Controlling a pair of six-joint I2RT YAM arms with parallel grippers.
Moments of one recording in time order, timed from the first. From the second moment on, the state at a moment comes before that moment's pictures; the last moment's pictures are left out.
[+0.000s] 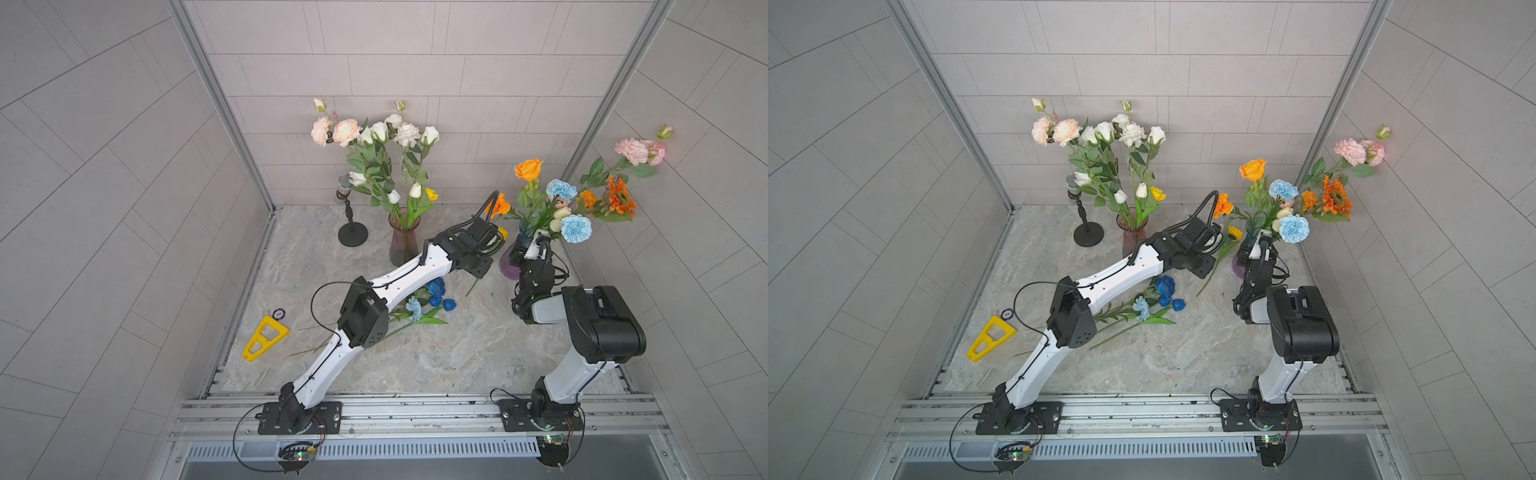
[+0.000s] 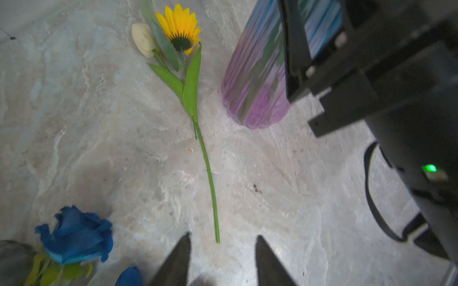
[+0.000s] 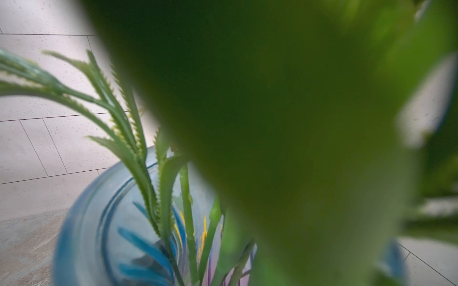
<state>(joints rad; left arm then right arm) -0.91 2.45 2.43 -0.84 0.00 -0.19 -0.06 1.70 0.51 1.26 0.29 0.04</state>
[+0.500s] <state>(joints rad) -0.88 2.70 2.53 -0.74 -0.01 -0.18 -0.06 1.69 0.51 1.25 0.29 0.03</state>
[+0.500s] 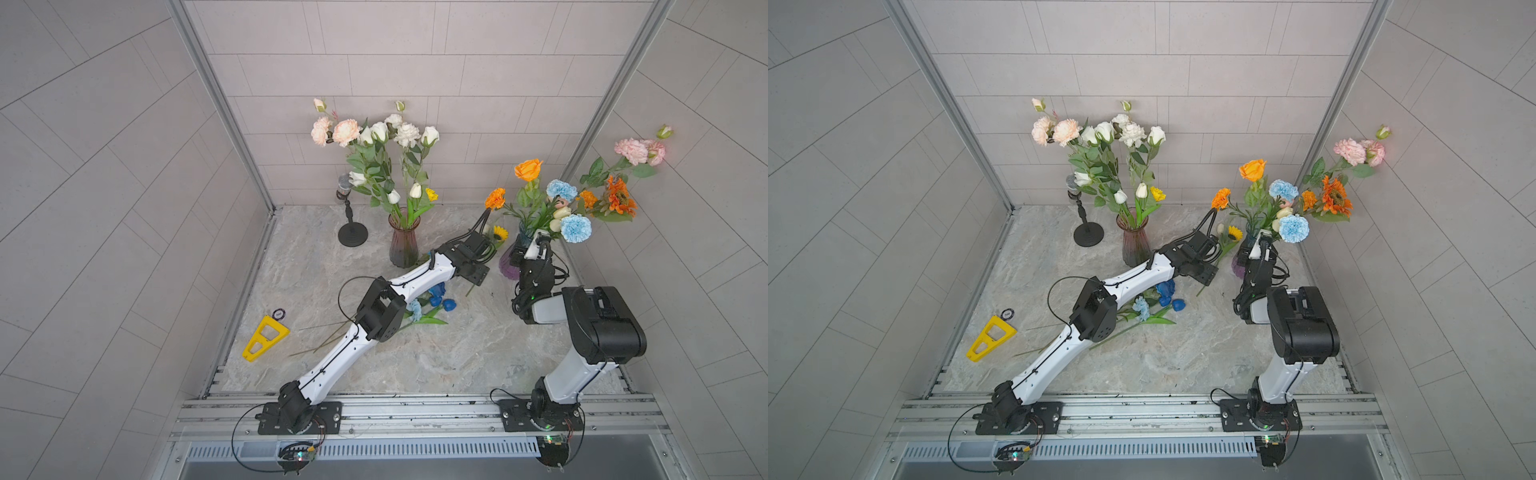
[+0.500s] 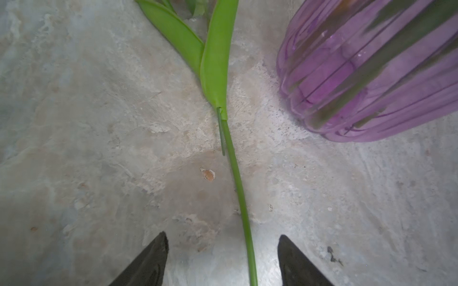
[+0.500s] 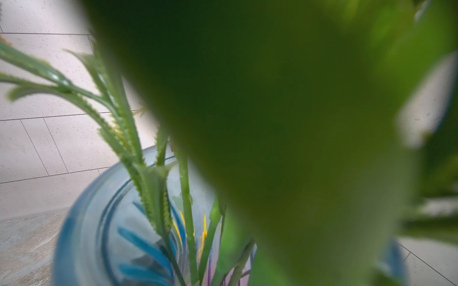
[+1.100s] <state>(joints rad) -0.92 2.73 2.53 -0.79 -0.03 -0.12 -0.06 1.69 0.51 1.25 0.29 0.04</state>
